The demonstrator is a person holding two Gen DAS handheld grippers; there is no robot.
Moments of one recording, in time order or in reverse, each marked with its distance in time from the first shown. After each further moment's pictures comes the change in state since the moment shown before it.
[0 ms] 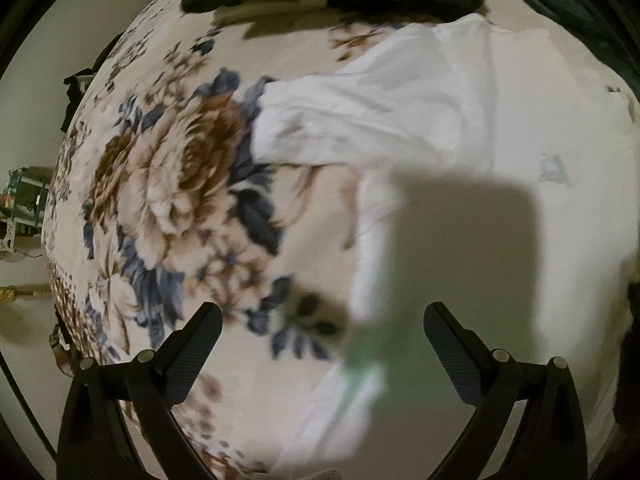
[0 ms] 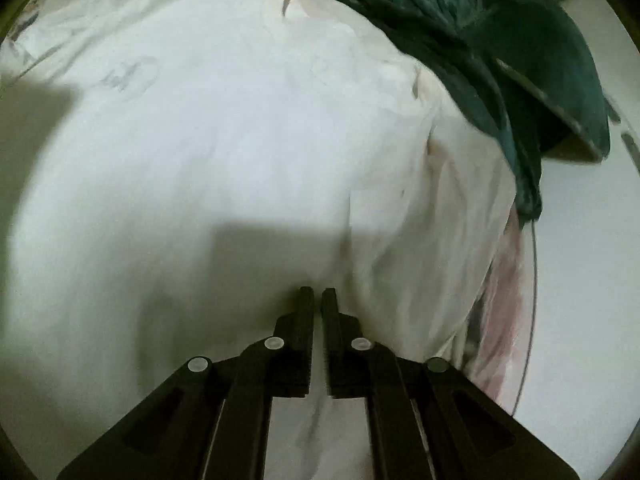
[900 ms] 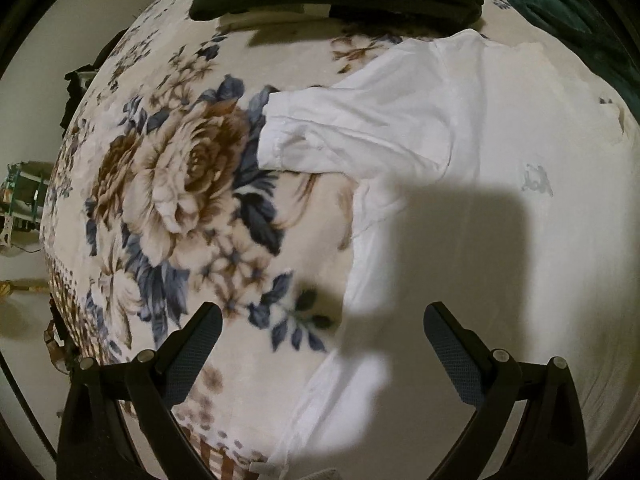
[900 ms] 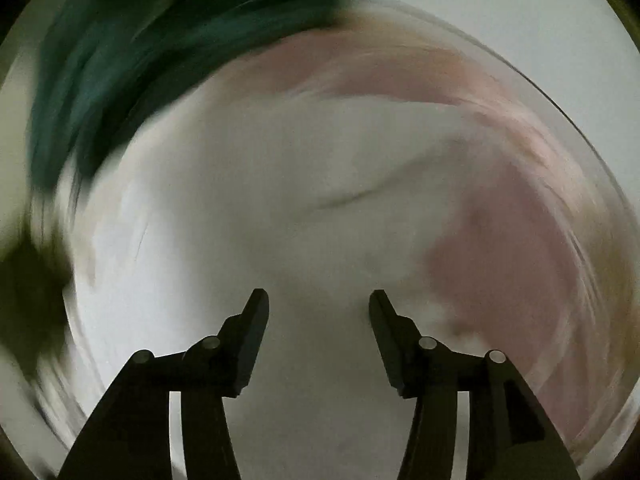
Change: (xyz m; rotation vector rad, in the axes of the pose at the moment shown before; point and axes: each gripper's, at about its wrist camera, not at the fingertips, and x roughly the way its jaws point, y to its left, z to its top) left arm -0.016 -0.005 0.003 -0.020 -0.010 -0.033; right arm 0.041 -0.252 -0.105 1.304 0.163 0.337
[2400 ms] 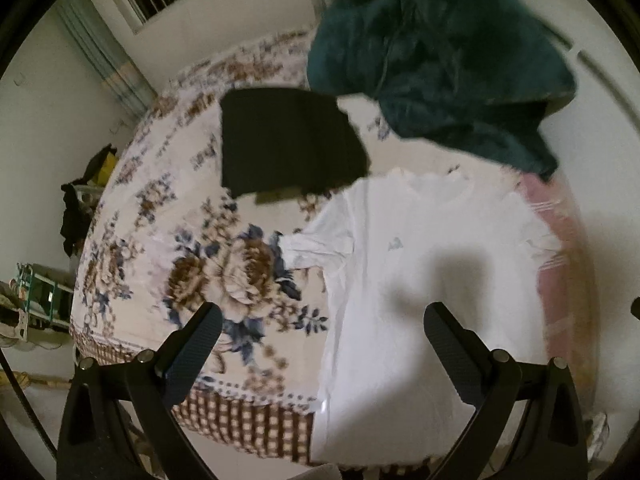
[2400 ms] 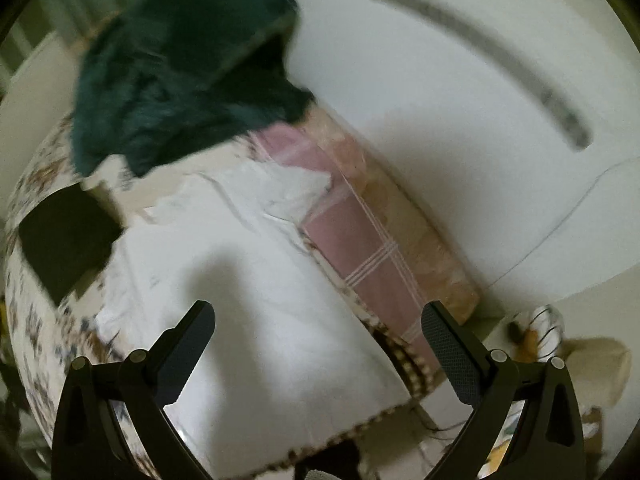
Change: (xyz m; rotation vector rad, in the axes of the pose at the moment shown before) left arm -0.284 0.024 -0.040 0.228 -0.313 -0.075; right arm -0.352 -0.029 -0.042 -0.252 -0.092 -0.190
